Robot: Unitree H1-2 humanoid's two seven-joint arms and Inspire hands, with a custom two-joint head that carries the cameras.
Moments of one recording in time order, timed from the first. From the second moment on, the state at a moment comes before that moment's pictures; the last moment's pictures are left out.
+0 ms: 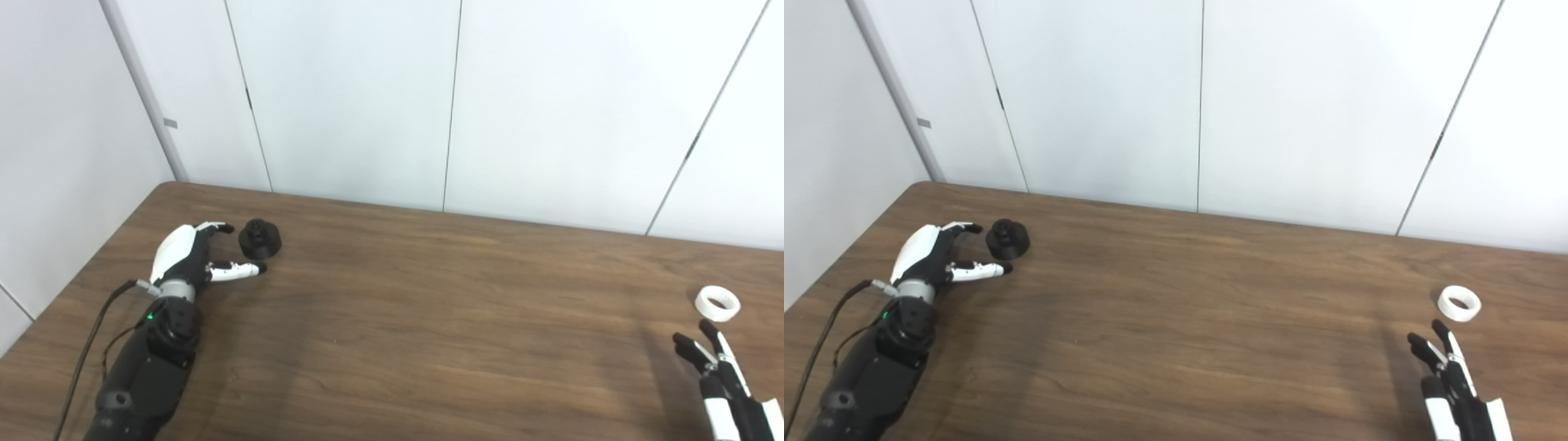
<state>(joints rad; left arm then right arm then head) -0.38 0.51 0.04 0.39 0.47 0.27 0.07 0.15 -0.17 -0.10 -0.11 -0.12 -0.20 0.00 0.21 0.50</state>
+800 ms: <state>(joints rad) -0.48 0.51 -0.03 0.51 0.47 0.30 0.07 0.15 -0.16 -0.10 -0.12 -0.14 -0.20 -0.01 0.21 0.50</state>
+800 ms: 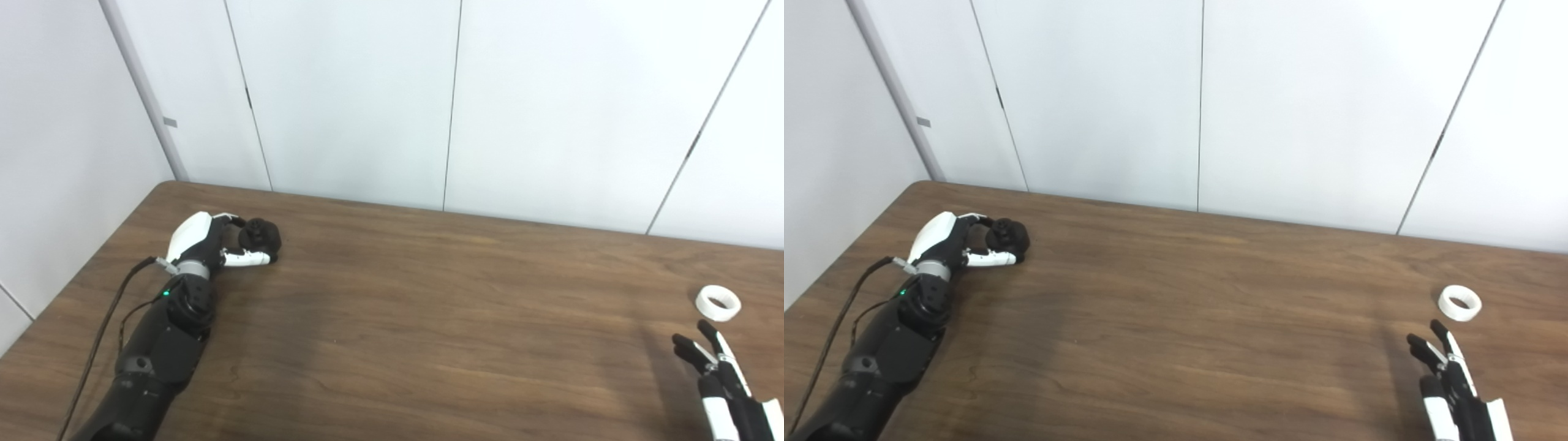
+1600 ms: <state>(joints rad) -0.48 0.52 -0.03 0.53 0.46 0.30 0.07 0.16 -0.16 -0.10 -0.12 -0.15 -0.20 -0.01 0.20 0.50</state>
